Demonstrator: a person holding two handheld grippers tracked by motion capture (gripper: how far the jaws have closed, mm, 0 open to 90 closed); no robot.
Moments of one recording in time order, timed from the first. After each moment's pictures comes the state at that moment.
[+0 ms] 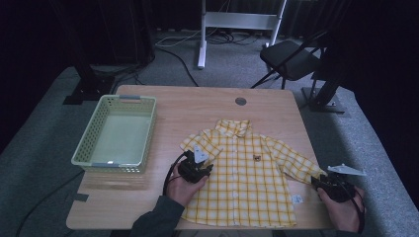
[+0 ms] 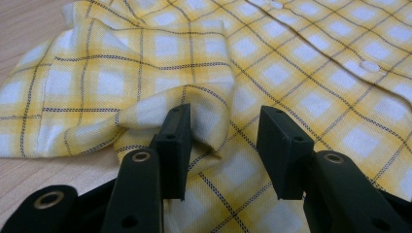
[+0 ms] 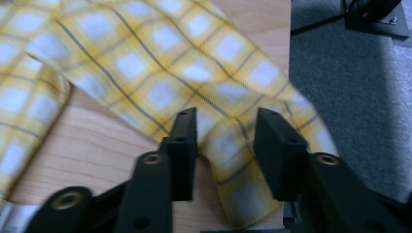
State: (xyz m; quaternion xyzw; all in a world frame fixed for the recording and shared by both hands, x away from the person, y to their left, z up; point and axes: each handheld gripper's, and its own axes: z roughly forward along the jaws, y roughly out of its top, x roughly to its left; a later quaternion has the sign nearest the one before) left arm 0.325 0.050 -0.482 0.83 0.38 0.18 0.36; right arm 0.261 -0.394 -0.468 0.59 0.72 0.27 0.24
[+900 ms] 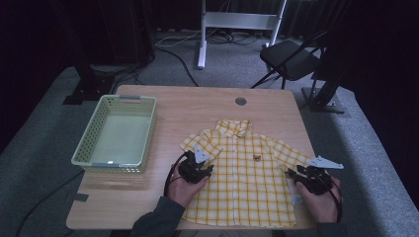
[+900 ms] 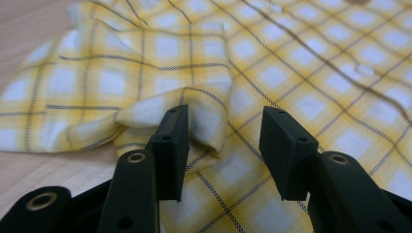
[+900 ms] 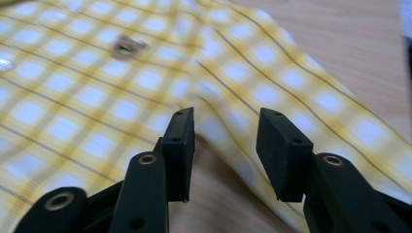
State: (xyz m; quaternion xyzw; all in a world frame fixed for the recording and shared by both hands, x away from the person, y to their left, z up) left arm 0.321 0.049 -0.476 0.83 0.39 0.18 0.36; right arm 0.280 -0.336 -0.460 0.52 0.75 0.33 0.23
